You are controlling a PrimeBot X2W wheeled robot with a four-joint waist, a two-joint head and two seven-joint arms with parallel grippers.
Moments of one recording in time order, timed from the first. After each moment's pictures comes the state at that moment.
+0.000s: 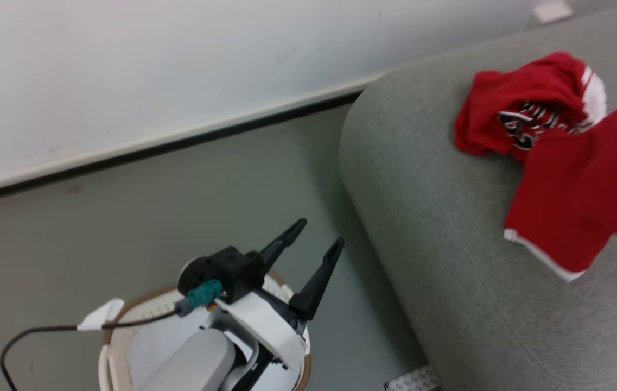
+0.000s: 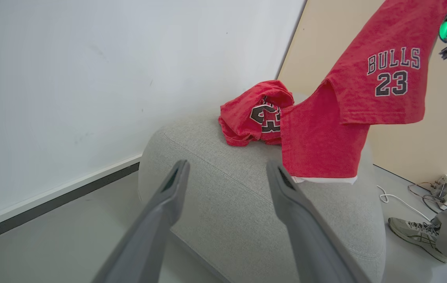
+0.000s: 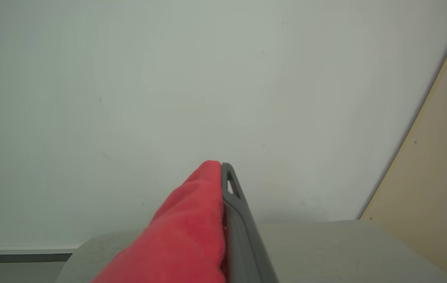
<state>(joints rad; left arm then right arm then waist) -0.49 0.20 -0.68 0.29 -0.48 -0.10 -0.24 -0.73 -0.63 0.20 0.42 0.58 0.13 -0.16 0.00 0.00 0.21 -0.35</state>
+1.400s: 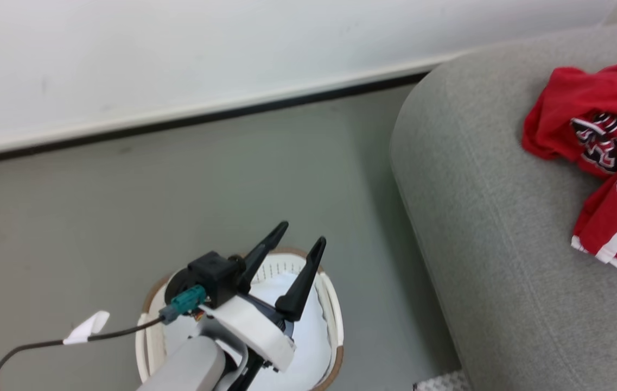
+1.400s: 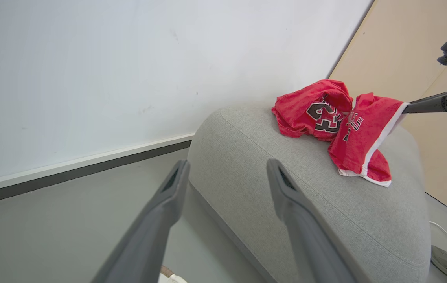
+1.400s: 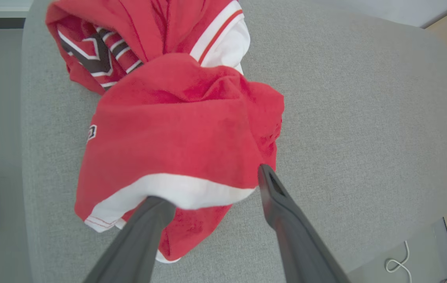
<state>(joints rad) -0.46 0.22 -0.65 0.28 -0.52 -0.06 -0.25 -0.92 -0.79 0.66 0.76 0.84 0.13 0.50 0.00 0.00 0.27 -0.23</state>
